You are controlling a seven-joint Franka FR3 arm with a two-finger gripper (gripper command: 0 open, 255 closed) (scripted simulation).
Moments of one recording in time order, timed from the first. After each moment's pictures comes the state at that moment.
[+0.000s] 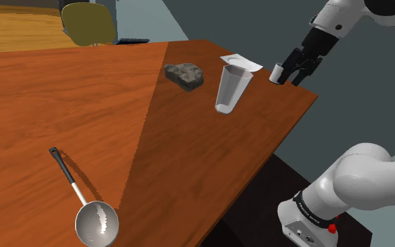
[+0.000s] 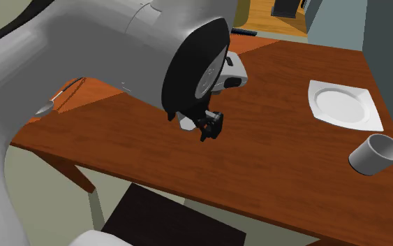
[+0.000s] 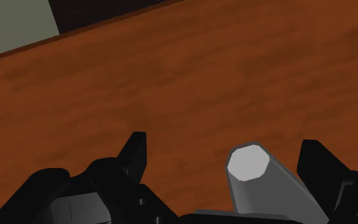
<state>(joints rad) 0.00 -0.83 -0.07 -2.38 0.08 1.61 0.13</state>
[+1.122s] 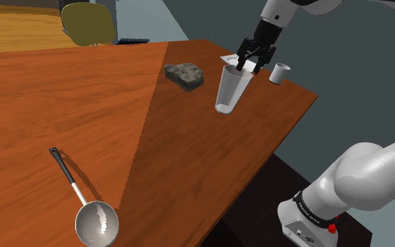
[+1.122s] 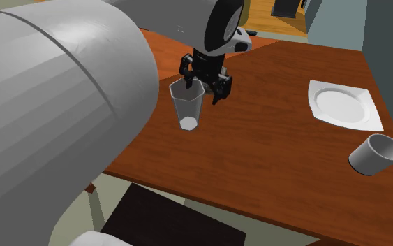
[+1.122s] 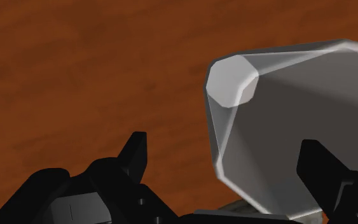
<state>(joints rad) 0.03 -0.36 -0.04 -2.09 0.11 1.75 0.19</state>
